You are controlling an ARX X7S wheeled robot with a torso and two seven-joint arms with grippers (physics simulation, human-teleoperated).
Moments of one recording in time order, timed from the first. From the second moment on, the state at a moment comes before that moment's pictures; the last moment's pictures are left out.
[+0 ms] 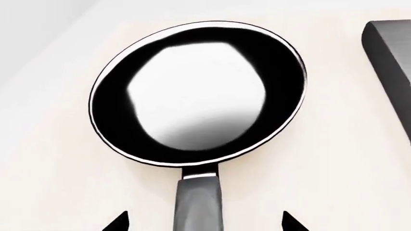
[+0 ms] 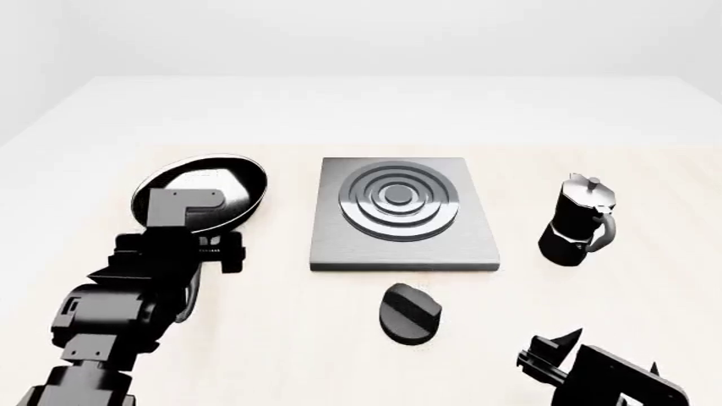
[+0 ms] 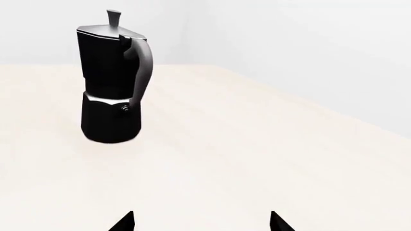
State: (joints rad) left arm -0.84 -0.33 0.25 -0.54 -0.39 -0.78 -0.23; right arm 0.02 0.25 -0.14 -0.04 0.19 0.20 0.90
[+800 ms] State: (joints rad) left arm -0.89 -0.30 0.22 -0.70 -0.42 -0.80 -0.23; right arm 0.02 0.26 -0.15 -0.03 0.20 0.20 0.91
